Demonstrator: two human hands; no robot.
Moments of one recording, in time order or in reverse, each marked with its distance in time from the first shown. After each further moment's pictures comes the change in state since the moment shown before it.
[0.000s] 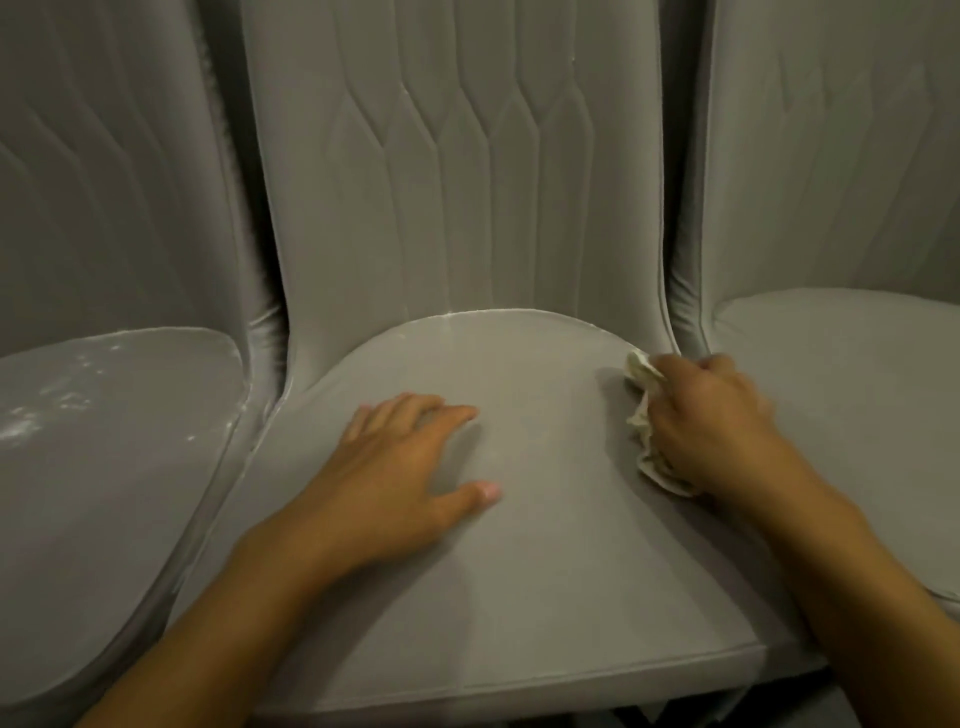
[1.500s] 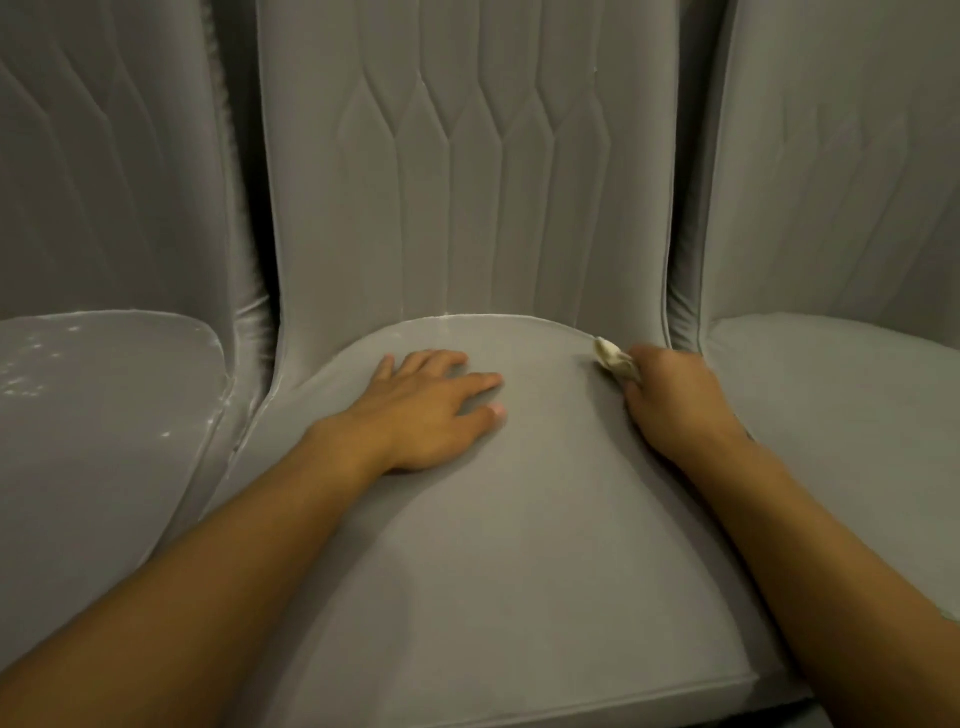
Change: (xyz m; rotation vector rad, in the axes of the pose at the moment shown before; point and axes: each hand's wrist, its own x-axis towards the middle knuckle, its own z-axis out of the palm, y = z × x) left_hand 0.083 -0.022 -0.004 0.017 -0.054 0.051; right_hand 0.061 -0.003 0.027 -0.001 0.207 -0.195
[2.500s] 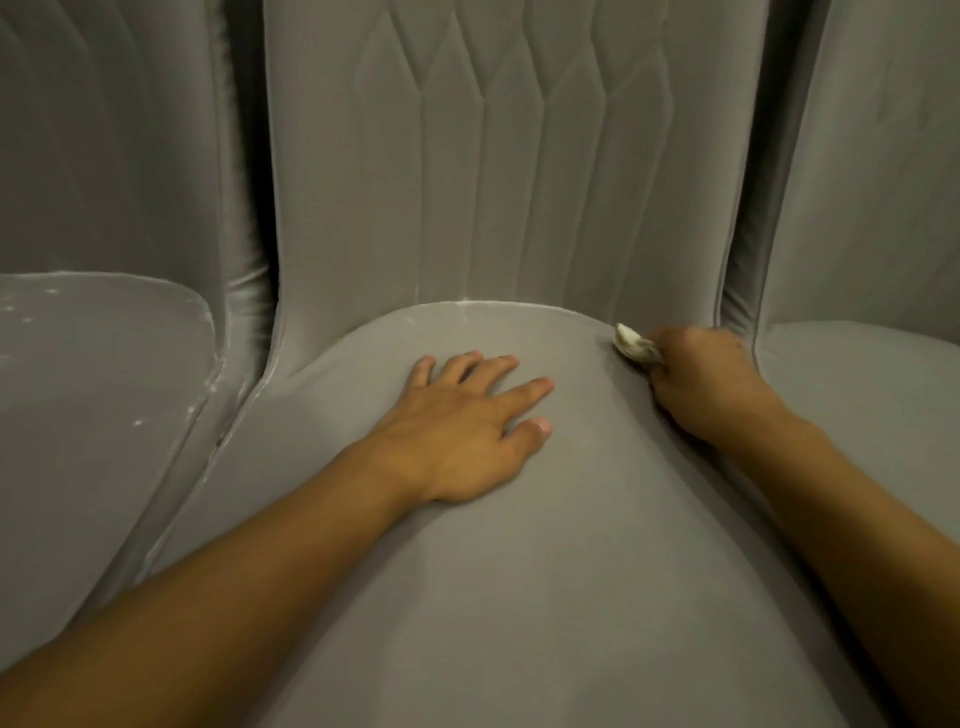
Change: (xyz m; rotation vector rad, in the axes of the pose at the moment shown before) left_hand 0.018 0.006 0.029 0.040 0.014 0.046; right_hand 0.051 0.004 0.016 -0.151 -0.127 -0.052
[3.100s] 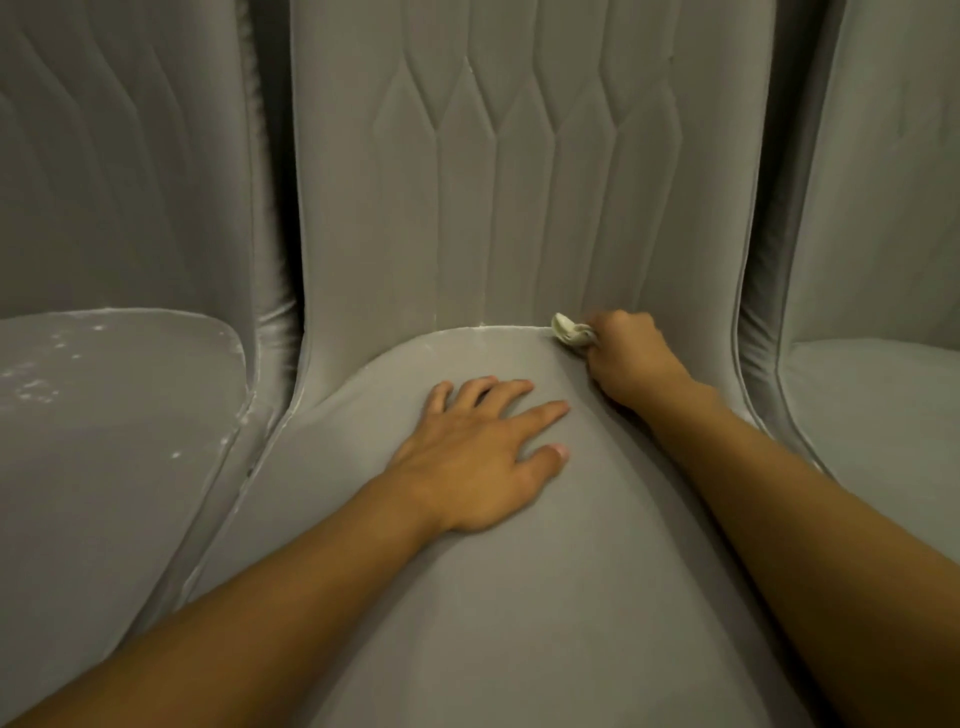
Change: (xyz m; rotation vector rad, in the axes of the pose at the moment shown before) left_hand -0.002 -0.001 -0.002 -0.033 0.073 0.001; right_hand 0.063 -0.056 0.022 0.176 -0.039 -0.016
